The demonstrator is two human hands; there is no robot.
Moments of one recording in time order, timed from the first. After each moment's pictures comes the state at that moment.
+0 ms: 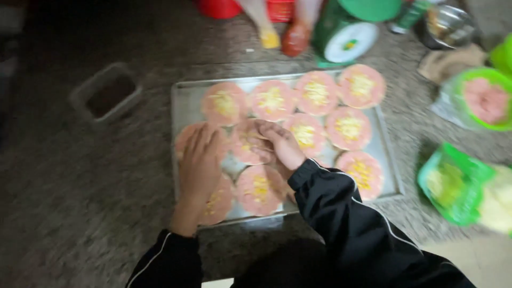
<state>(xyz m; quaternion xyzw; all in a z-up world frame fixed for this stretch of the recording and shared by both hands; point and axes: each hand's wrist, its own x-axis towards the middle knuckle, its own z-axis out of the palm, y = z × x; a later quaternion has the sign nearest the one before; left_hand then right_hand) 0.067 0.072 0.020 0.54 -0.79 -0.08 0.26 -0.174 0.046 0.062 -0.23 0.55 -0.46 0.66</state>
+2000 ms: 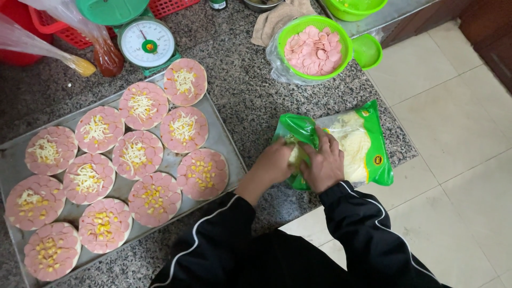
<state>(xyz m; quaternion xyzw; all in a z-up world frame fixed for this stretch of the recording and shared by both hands) -0.607 0.169 -0.011 0.28 -0.86 -0.42 -0.01 -0.757 0.290 -0.010 -0.56 0.82 -0.08 0.04</state>
